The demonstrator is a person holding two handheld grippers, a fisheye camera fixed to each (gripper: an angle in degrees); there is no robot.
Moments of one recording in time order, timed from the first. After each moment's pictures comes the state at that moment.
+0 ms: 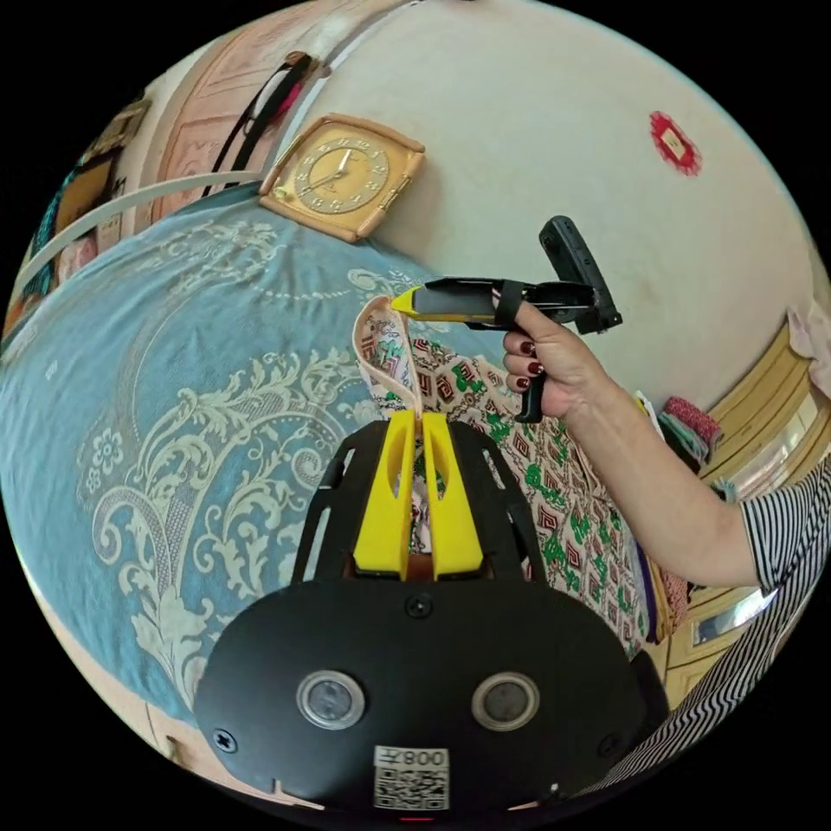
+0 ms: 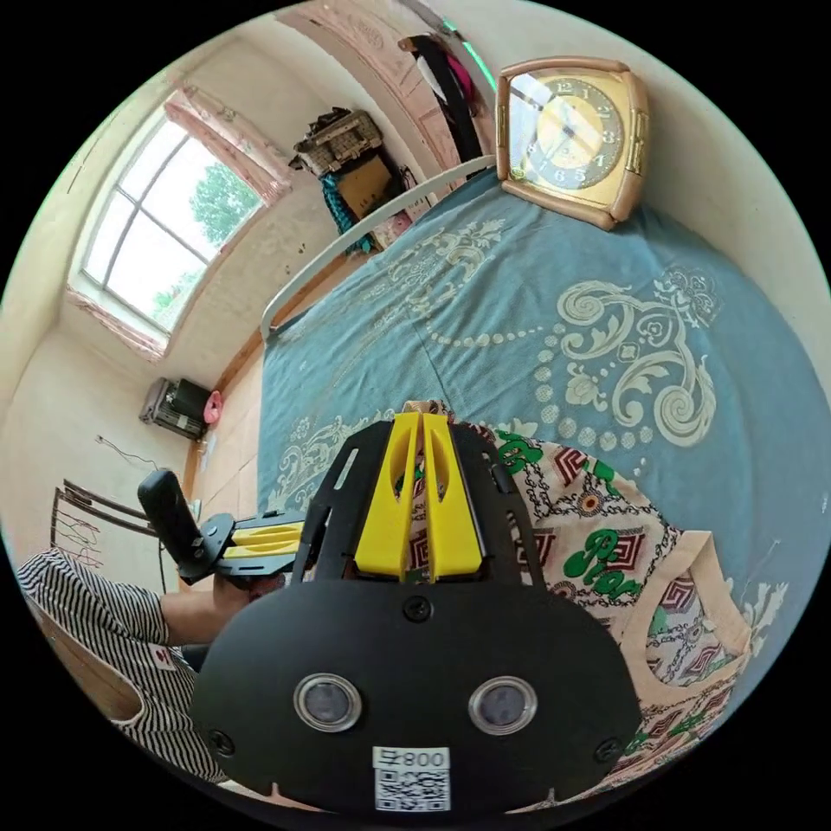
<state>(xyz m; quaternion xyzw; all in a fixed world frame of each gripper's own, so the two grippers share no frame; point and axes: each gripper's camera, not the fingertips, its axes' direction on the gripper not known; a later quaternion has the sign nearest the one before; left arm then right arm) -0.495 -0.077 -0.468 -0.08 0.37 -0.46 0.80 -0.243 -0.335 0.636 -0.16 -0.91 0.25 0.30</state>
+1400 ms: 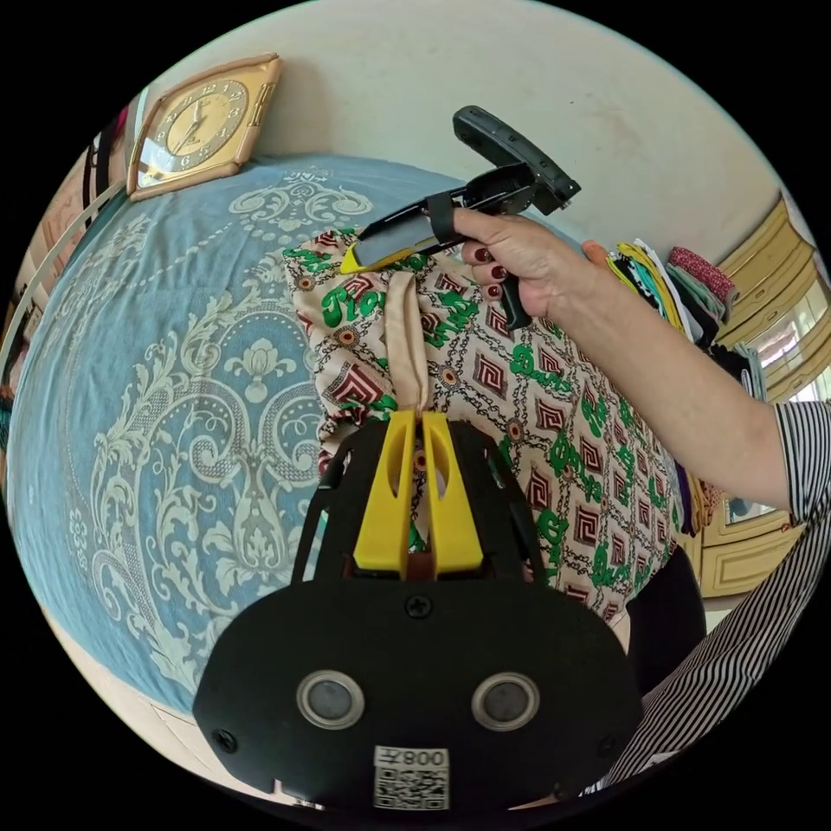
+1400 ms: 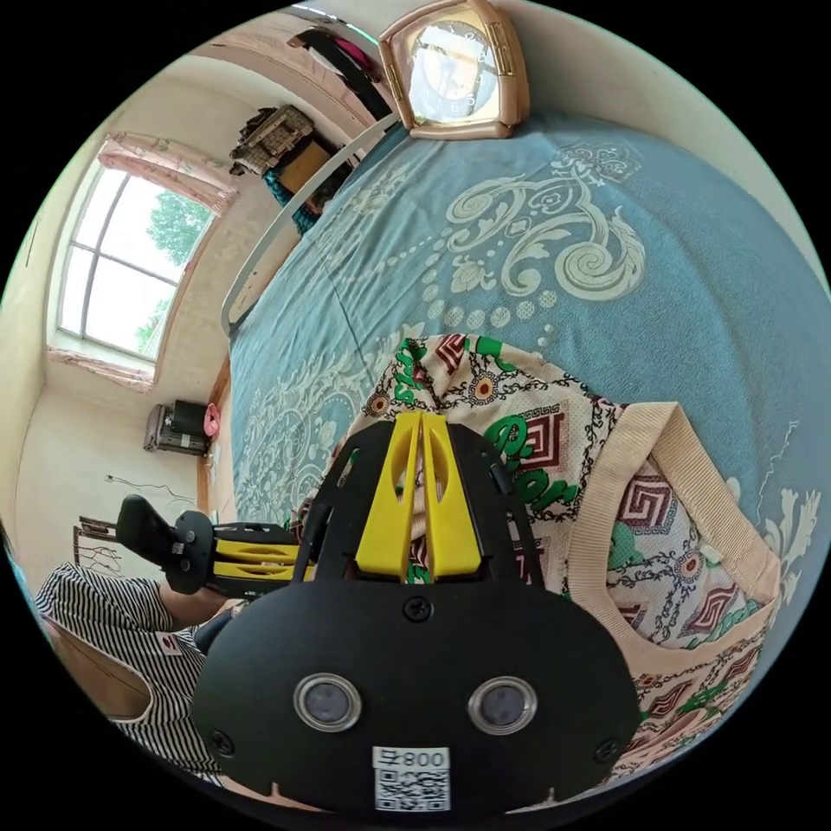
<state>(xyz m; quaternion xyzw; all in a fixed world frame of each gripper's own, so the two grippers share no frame) -0.374 -0.191 -0.478 -0.18 0.45 -0.28 0.83 -0.205 -0.183 0.698 -0.25 -0.90 0.22 0.27</state>
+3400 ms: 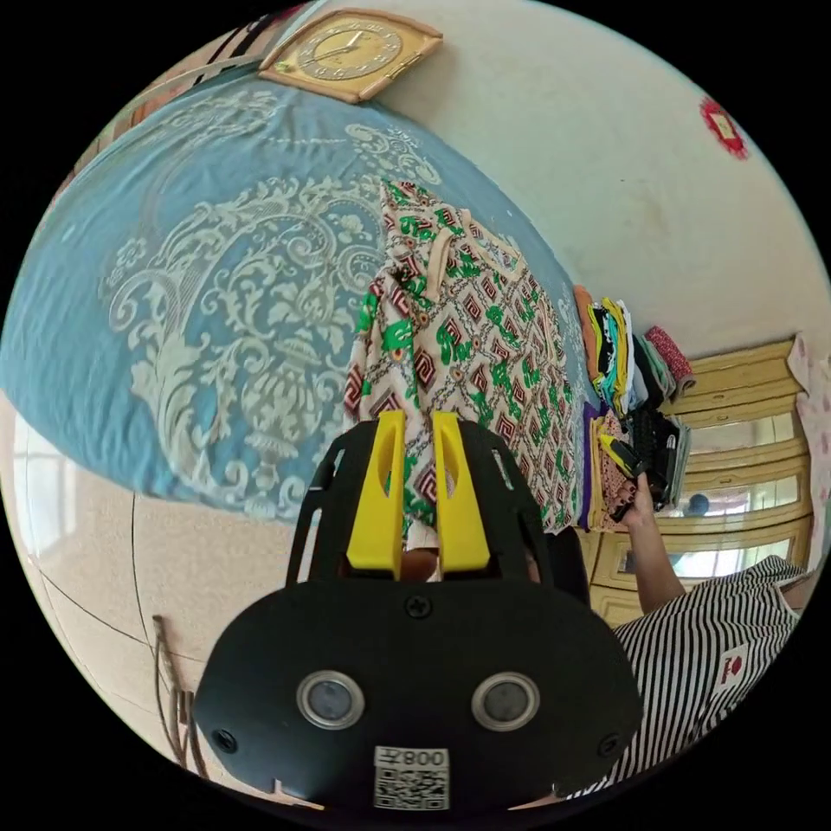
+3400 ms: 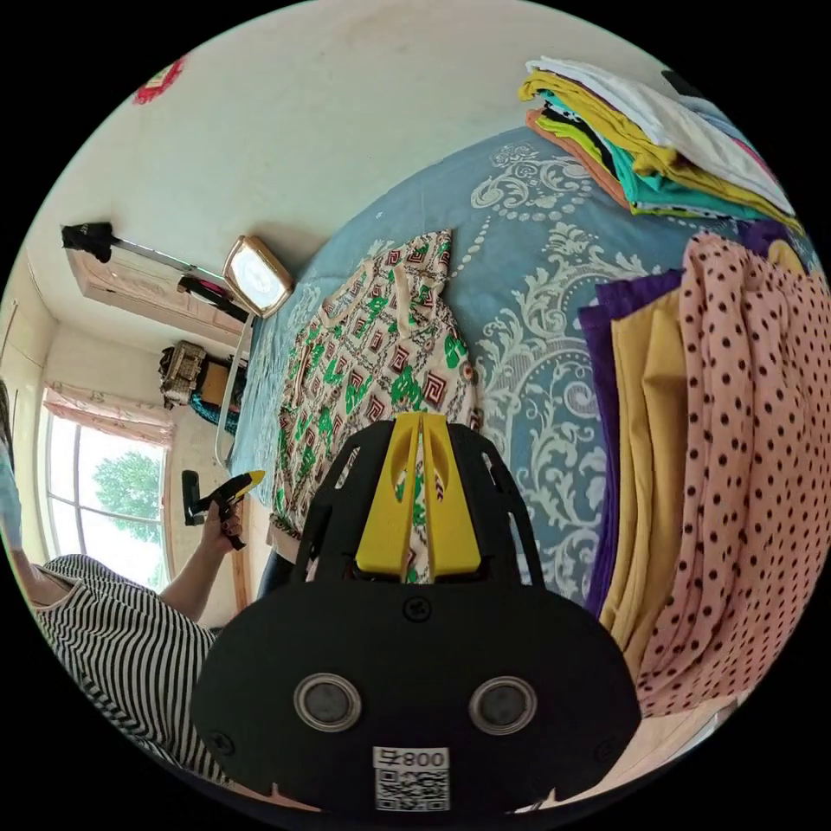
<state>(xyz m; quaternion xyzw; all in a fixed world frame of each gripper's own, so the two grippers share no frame) -0.404 -0.005 -0.555 -0.26 0.50 -0.44 0.70 0.312 0.443 0.459 -0.49 -0.66 0.50 0.26</state>
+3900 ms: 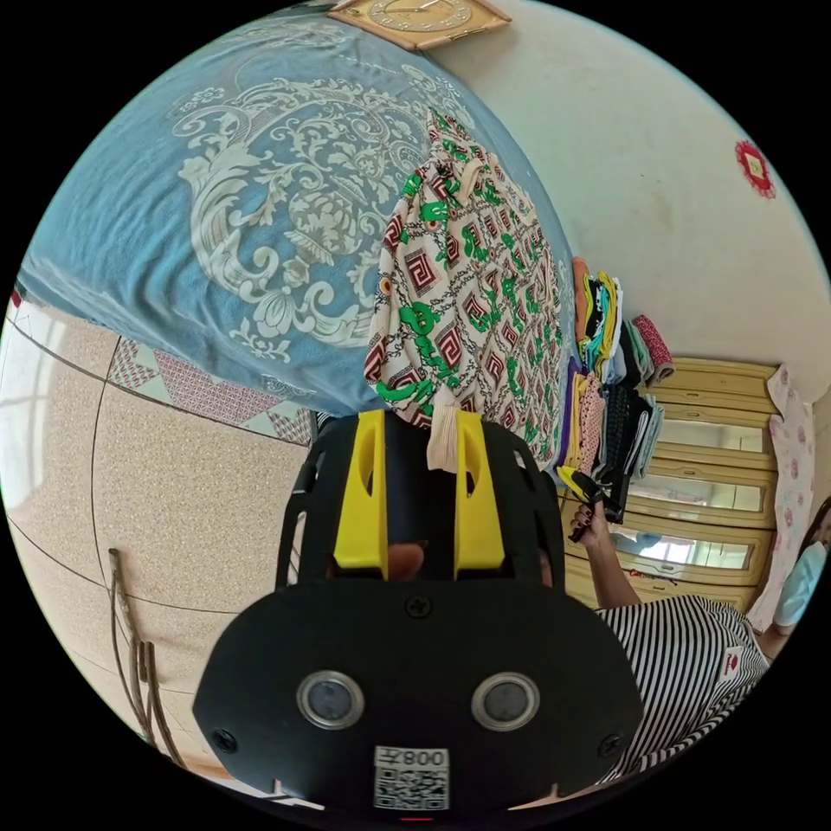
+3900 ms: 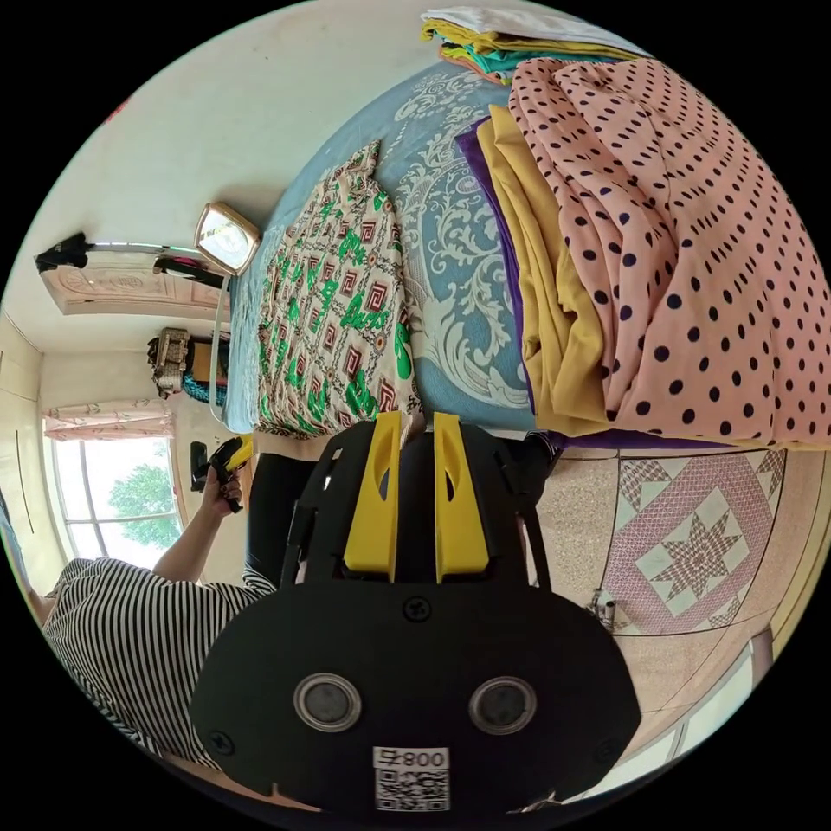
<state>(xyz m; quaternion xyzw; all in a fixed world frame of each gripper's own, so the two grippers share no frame) -0.371 0.090 -0.592 -0.31 0.57 -0.44 0.62 0.398 0.552 0.297 -0.55 -0.67 0.46 0.19</state>
